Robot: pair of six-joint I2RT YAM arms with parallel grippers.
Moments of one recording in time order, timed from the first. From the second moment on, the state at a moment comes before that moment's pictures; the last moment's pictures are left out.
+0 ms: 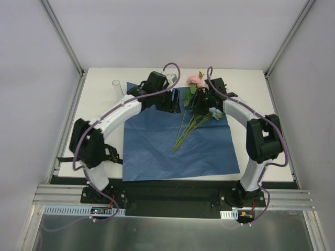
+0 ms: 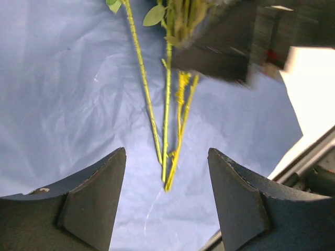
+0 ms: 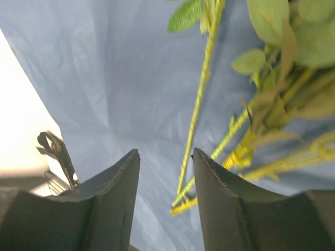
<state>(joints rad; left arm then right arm) -0.61 1.85 1.56 -0.55 0.28 -0.37 0.33 1.78 1.27 -0.35 -0.38 0.66</state>
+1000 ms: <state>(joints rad) -0.60 1.38 1.23 -0.49 0.31 -0.41 0.39 2.06 1.53 -0.28 -0.44 0.64</state>
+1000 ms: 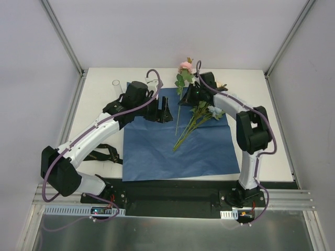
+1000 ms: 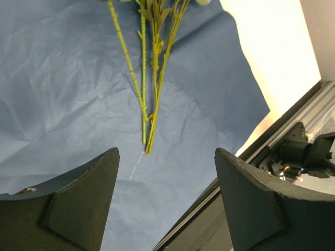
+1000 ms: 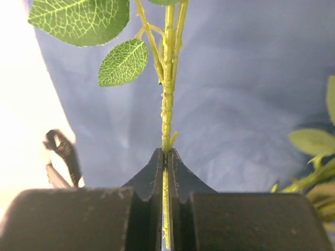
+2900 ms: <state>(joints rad) -0.45 1.42 1.76 -0.51 0.07 -0.19 0.63 1.07 0.94 -0.40 -0.20 0.30</state>
